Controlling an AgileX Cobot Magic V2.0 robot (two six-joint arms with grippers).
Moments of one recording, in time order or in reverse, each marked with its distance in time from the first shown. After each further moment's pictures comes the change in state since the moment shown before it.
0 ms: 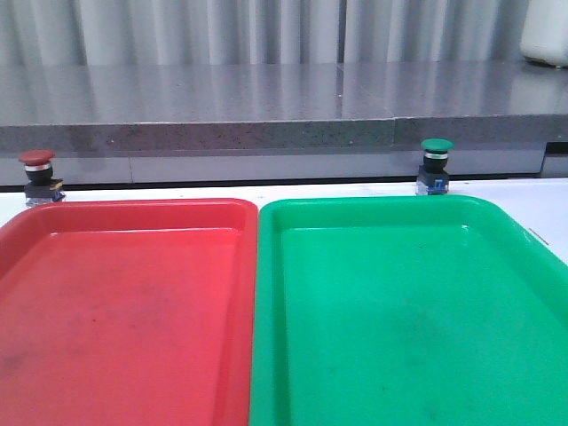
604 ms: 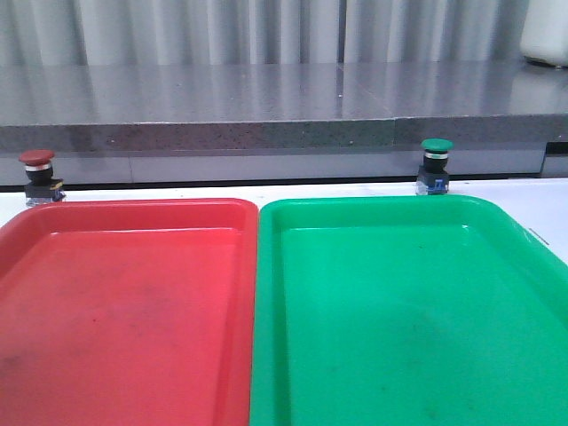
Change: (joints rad) left arm -0.126 0.489 -0.193 0.004 -0.028 0.004; right arm 0.000 0.000 0.000 0.000 0.006 -0.004
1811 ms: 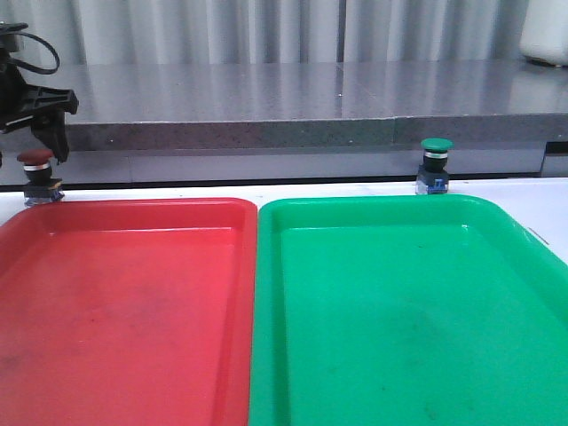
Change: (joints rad) left arm 0.104 1.110 -0.691 -0.124 -0.024 0.034; right arm 0.000 0.000 0.000 0.000 0.000 -0.002
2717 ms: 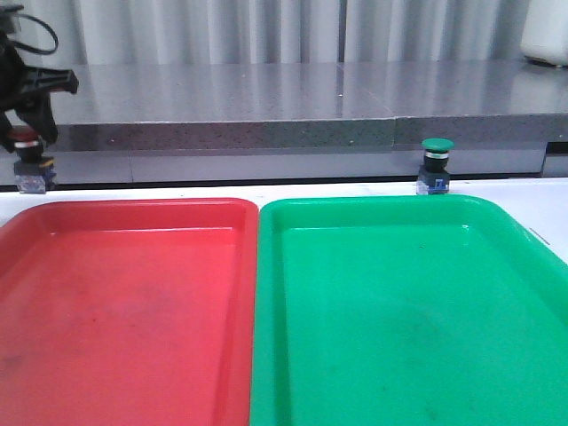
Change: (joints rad) left arm 0.000 -0.077 -0.007 -0.029 0.026 0.002; right arm 0.000 0.000 0.000 0.000 0.001 0.000
